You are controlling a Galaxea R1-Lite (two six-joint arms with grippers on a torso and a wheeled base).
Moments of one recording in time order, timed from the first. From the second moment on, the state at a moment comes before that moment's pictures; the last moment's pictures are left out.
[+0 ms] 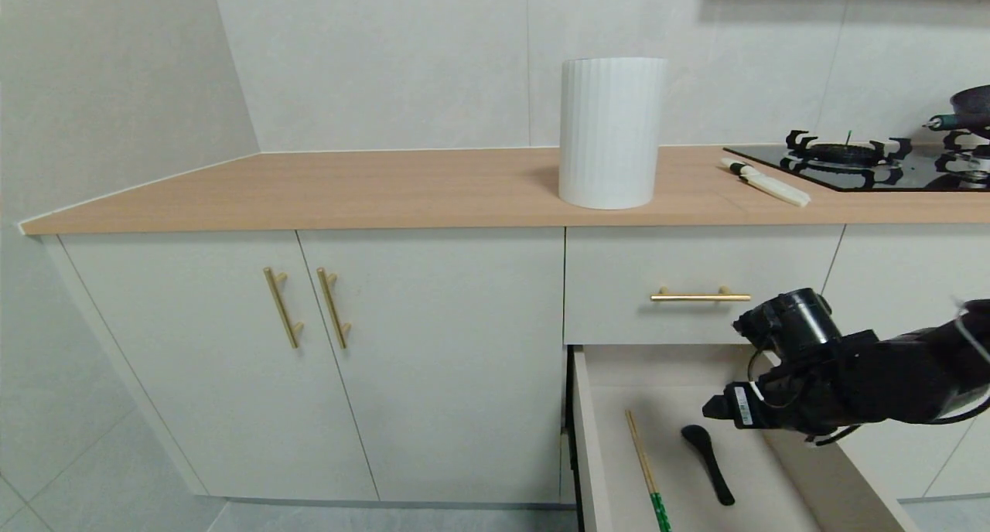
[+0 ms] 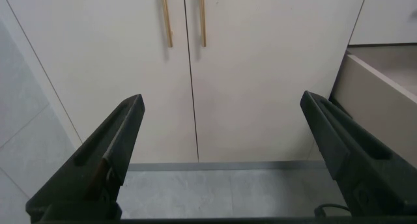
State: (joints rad) left arm 0.00 0.00 0.00 0.00 -0.02 0.01; right arm 0.29 1.91 -0.82 -0.12 -0.15 0.23
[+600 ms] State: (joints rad) left arm 0.00 0.00 0.00 0.00 -0.02 0.01; right arm 0.42 1.59 -0.86 0.17 -0.15 0.23
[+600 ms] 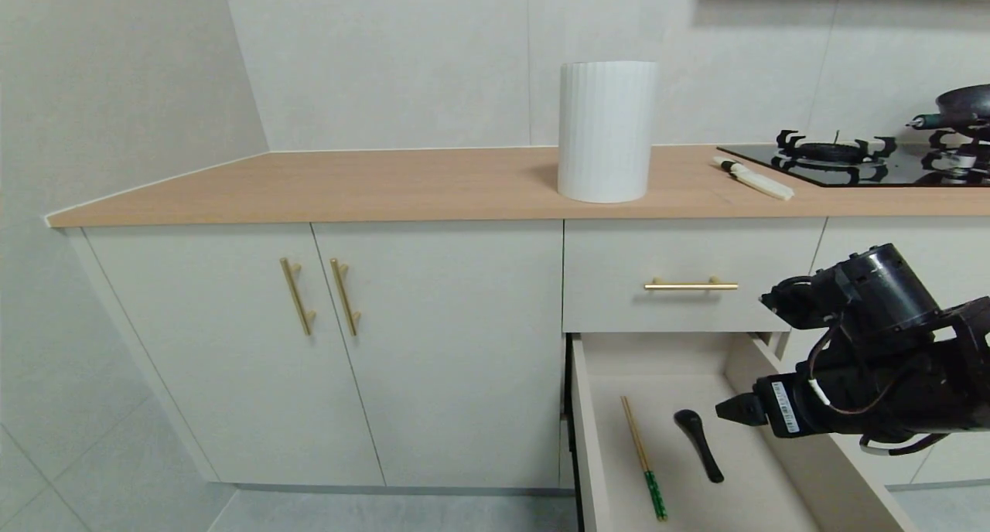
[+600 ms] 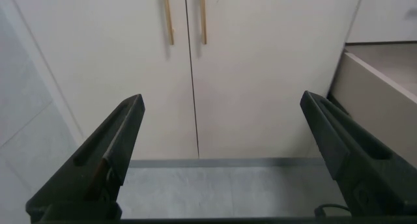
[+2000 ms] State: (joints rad) left arm 0.00 0.00 0.00 0.00 -0.02 0.01; right arm 0.49 1.87 -0.90 0.49 0.02 0.13
